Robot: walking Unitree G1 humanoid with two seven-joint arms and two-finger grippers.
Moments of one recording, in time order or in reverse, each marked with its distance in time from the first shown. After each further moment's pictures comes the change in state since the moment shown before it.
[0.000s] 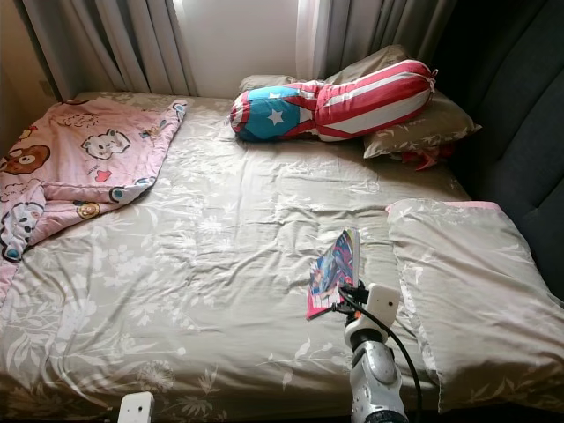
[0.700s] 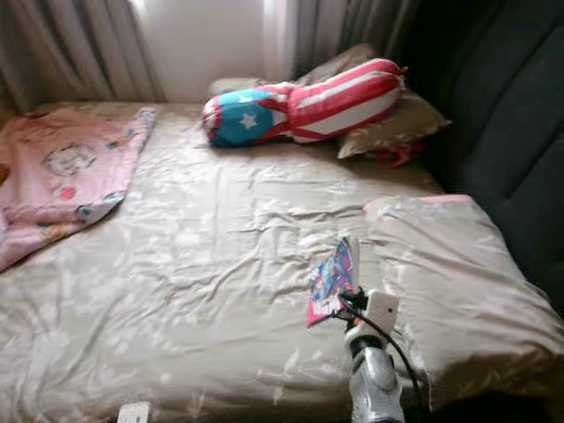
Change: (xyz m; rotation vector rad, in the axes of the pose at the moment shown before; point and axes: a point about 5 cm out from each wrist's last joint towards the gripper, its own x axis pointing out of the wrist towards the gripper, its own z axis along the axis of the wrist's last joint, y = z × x) left arm -0.001 0.003 0.000 0.016 0.001 -0.004; right arm -0.005 0.001 -0.007 -0.006 0.018 0.004
